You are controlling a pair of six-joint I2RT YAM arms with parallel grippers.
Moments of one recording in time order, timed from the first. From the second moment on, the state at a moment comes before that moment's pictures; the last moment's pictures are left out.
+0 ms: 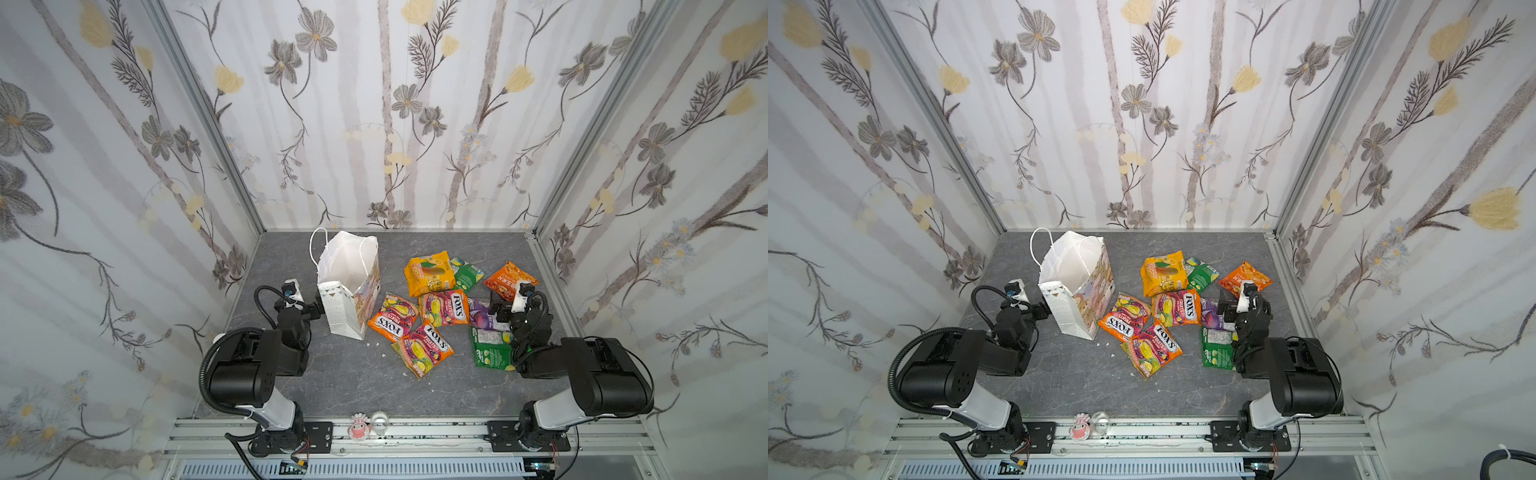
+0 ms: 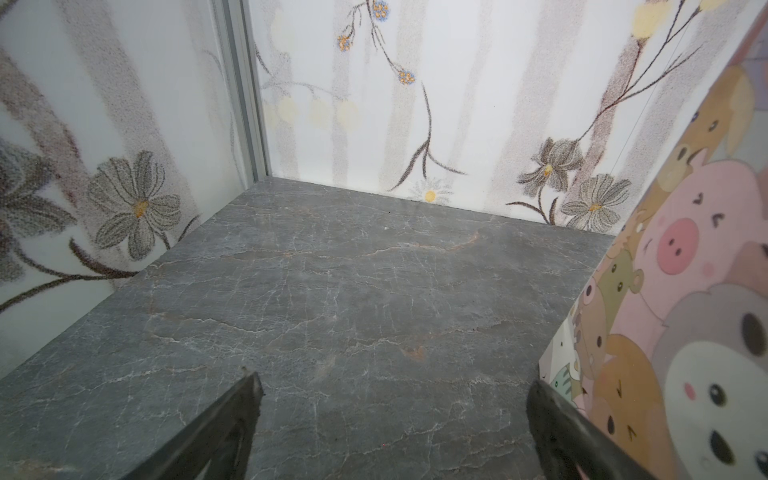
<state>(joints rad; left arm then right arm) -0.02 1.58 0.24 1.20 -0.12 -0.13 0.00 1.51 0.21 1.18 -0.02 0.03</state>
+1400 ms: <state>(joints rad) 0.01 1.10 1.12 -0.43 0.32 -0.27 0.59 0.92 0.67 -0.13 -0.05 0.34</state>
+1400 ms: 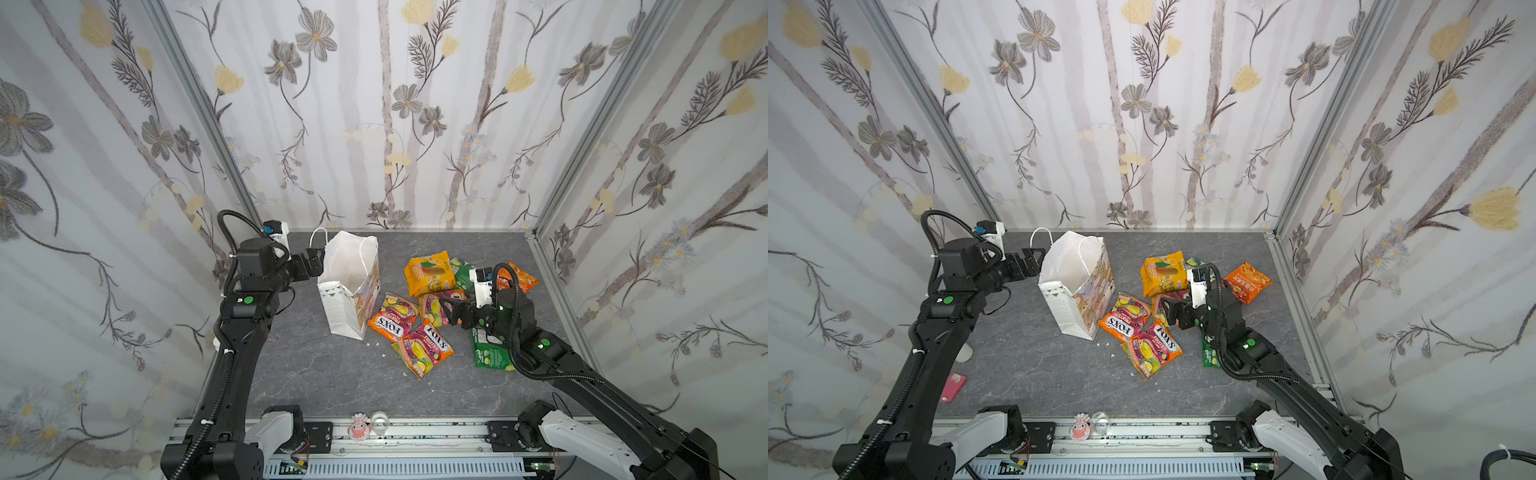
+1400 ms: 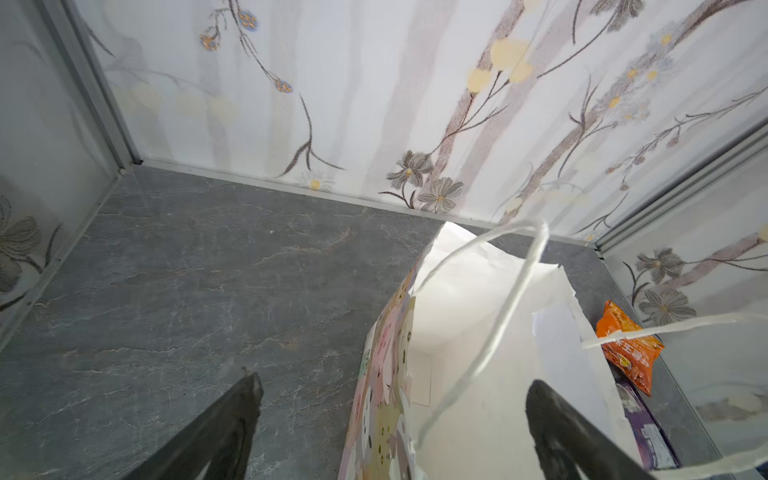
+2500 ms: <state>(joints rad) 0.00 1.05 0.97 -0.32 0.44 -0.29 0.59 0.97 0.70 -0.19 0.03 0.40</state>
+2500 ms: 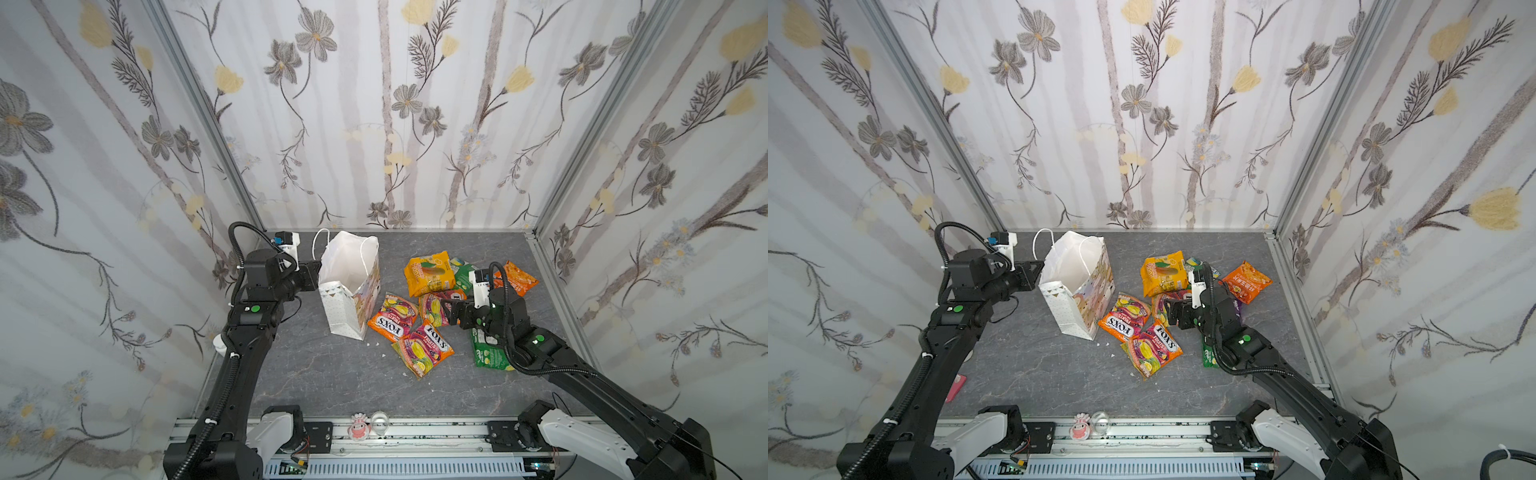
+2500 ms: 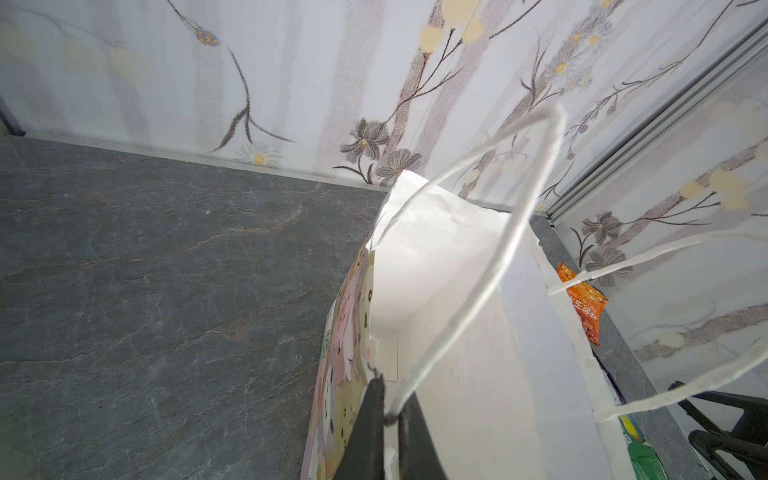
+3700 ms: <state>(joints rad) 0.00 0.91 0.86 -0.29 0.33 -0.29 0.61 1.23 0.72 -0.43 -0.02 0.36</state>
